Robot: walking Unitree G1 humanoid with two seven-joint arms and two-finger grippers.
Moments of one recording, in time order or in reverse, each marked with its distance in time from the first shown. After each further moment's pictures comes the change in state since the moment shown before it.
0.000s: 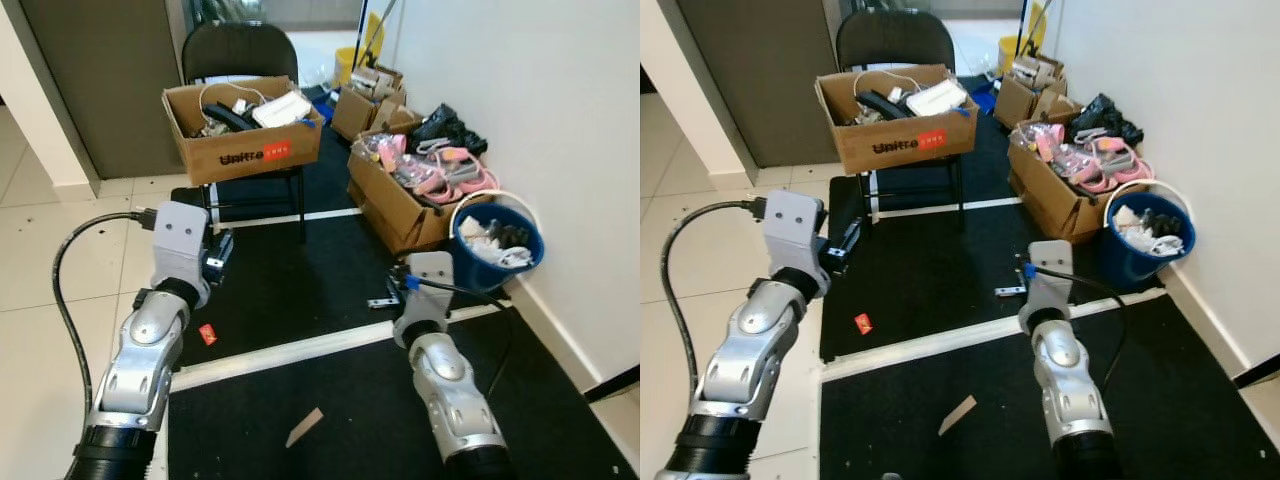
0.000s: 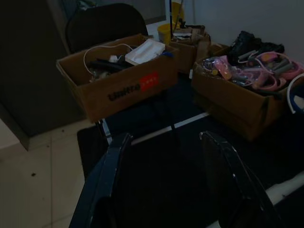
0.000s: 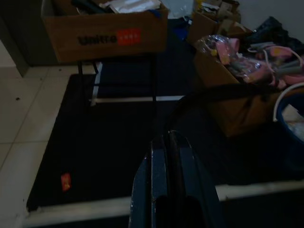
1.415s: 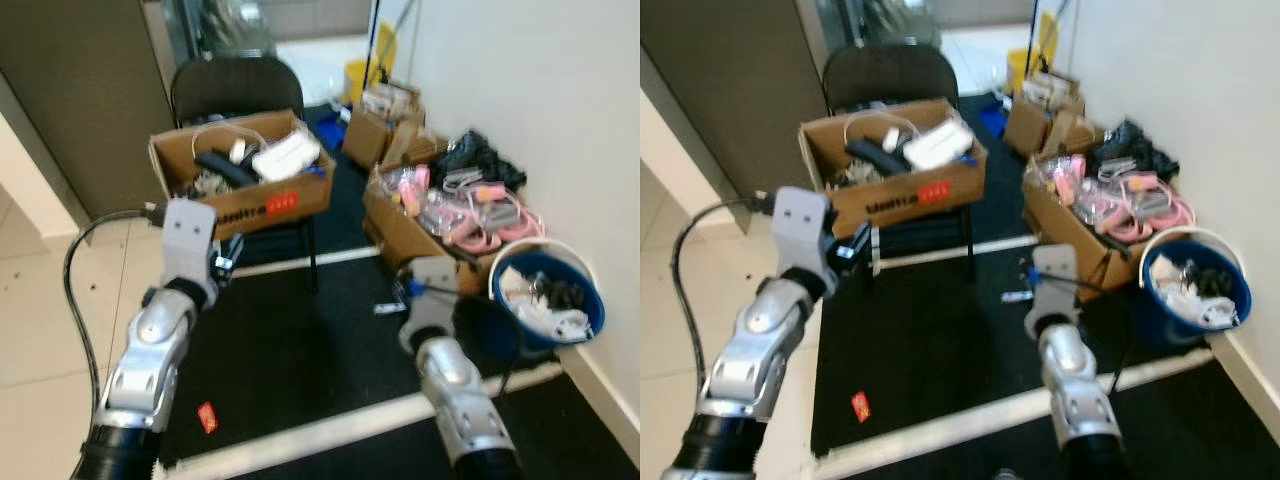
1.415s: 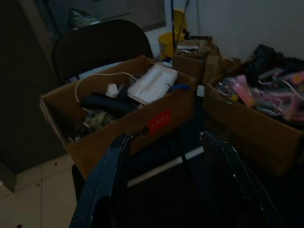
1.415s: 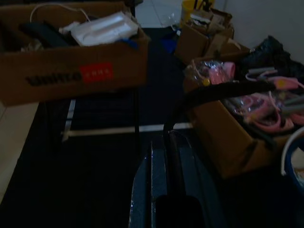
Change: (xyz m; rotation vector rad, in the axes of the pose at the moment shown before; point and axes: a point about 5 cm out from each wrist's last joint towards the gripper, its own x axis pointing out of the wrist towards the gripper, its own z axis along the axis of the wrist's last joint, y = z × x) left arm 0.000 -0.008 0.001 -0.002 0.002 -0.041; right arm -0.002 -0.013 -0.005 -0.021 0.020 -0.036
